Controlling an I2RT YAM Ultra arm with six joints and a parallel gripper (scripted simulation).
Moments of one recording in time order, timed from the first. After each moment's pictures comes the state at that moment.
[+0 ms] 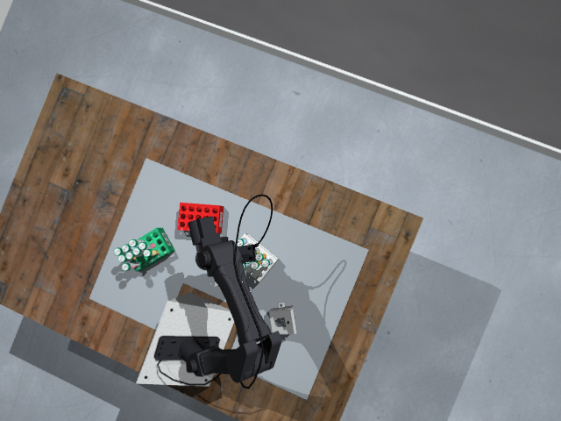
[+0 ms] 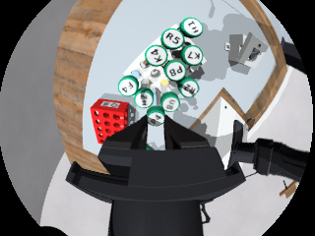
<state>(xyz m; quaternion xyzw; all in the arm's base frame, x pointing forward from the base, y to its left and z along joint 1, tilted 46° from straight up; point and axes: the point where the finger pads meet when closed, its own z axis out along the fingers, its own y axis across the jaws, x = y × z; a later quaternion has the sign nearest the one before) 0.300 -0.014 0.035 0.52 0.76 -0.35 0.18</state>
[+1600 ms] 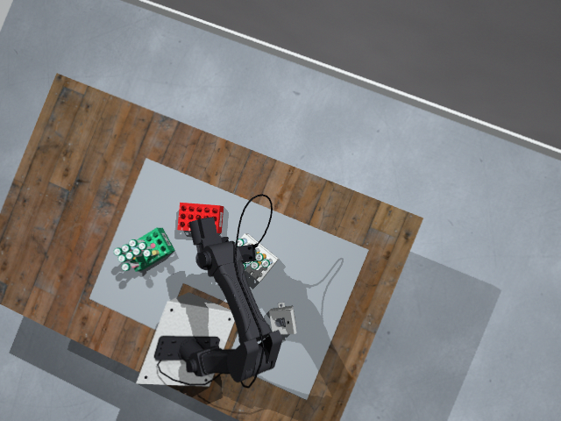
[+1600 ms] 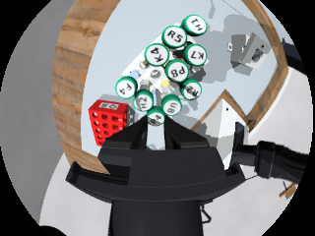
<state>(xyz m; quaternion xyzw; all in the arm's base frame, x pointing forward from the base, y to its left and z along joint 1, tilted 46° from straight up) 0.299 -0.020 0.029 0.51 0.76 -0.35 0.18</state>
